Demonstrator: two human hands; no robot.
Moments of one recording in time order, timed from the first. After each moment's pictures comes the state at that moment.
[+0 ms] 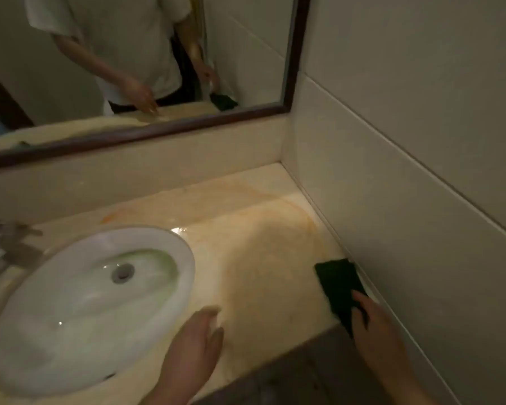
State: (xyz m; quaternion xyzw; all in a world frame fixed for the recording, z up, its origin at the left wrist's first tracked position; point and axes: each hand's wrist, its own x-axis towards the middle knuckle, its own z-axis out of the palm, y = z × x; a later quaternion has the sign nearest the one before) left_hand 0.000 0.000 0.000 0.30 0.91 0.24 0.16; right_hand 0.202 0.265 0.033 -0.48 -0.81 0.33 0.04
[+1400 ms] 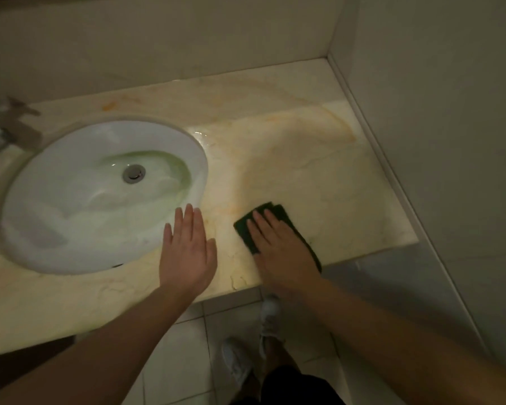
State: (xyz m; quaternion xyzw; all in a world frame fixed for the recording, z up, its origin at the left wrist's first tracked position) left_hand 0.000 -0.014 -0.062 0.26 0.96 0.07 0.09; right_hand 0.102 0.169 -0.063 -0.02 -0.99 0.09 -0.05
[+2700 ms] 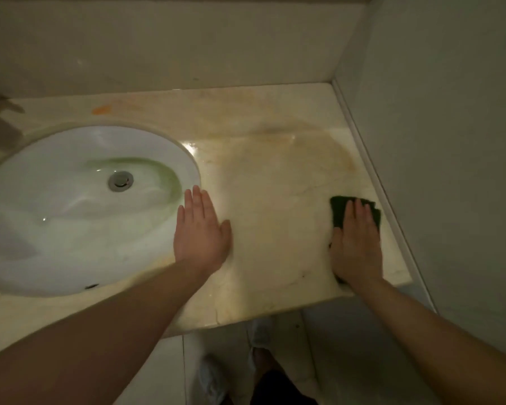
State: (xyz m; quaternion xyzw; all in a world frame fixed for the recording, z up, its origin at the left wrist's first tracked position) left_hand -0.052 0.069 -0.060 0.20 0.97 0.10 0.10; right_hand 0.103 0.315 -0.062 -0.31 -0.95 0.07 -0.02
